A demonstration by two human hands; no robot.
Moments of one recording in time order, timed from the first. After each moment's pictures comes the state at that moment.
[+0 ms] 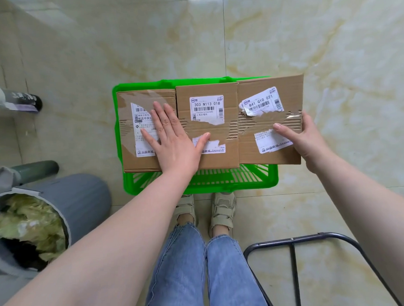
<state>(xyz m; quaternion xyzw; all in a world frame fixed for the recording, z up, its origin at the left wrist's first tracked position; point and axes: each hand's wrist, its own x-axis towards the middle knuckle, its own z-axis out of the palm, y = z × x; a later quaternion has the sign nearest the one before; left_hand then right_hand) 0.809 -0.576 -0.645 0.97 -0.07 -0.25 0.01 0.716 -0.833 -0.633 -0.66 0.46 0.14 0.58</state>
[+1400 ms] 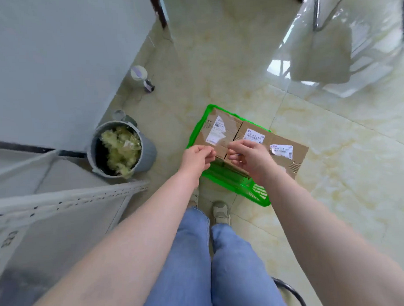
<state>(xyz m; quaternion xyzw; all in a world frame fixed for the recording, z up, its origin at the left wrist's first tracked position) 0.729 -0.485 -0.368 0.62 0.39 -0.23 0.64 0.755 -0.640 -0.372 -0.59 0.26 0.35 0.68</state>
